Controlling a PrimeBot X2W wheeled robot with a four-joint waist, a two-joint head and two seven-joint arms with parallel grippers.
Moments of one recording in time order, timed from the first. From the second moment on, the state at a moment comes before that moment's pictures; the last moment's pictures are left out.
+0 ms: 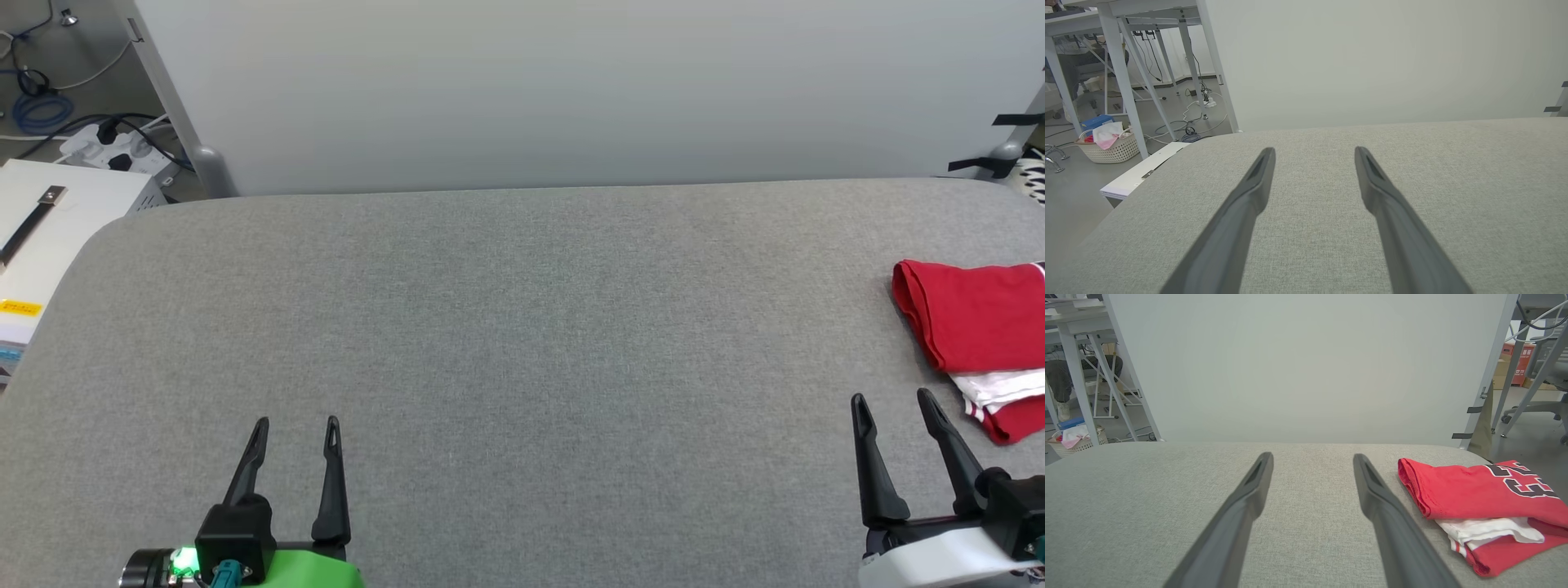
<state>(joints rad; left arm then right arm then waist) 0.13 0.09 -0.02 0.01 -0.04 0.02 -0.26 0.12 -0.14 -0.02 -0.02 0.19 0.13 -0.26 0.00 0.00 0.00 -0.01</state>
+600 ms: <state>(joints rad) 0.14 0.07 -0.02 0.02 -0.05 -0.01 -0.25 0.13 -0.13 0.00 -0.03 0.22 0.13 -0.26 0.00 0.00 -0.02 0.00</state>
